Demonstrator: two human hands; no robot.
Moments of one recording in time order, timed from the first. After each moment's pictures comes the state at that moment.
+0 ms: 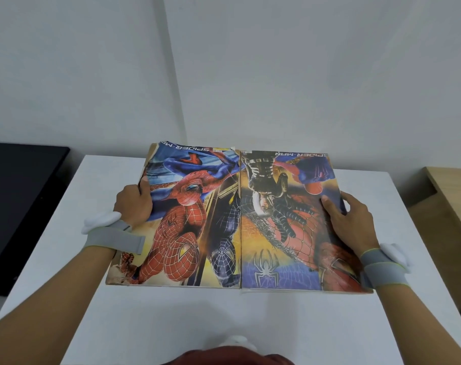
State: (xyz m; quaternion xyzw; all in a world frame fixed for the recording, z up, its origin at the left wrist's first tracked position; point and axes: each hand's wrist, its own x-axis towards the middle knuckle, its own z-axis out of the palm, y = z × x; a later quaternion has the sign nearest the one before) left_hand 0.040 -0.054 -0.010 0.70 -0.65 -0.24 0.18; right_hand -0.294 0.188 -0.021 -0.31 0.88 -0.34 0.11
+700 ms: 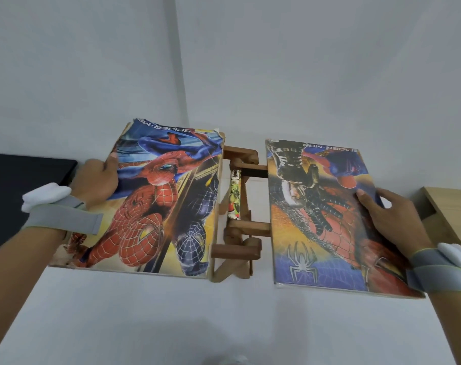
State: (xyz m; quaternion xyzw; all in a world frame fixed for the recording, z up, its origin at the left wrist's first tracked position) left_hand 0.093 -0.111 0.069 0.64 -0.72 -0.22 0.16; right_hand -0.340 0.195 0.049 -0.35 0.88 -0.31 0.07
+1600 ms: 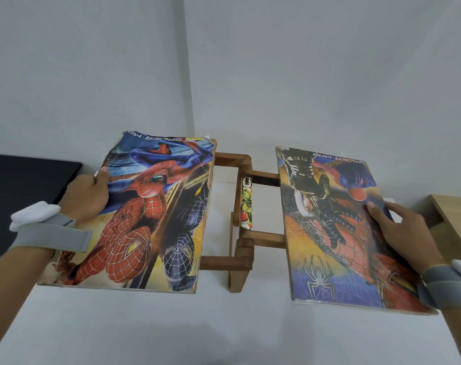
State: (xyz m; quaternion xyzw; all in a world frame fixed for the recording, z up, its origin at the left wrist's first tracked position) left_hand 0.122 -0.120 0.046 0.66 -0.69 -0.24 0.16; right_hand -0.344 0.201 0.042 -0.33 0.89 -0.31 0.10
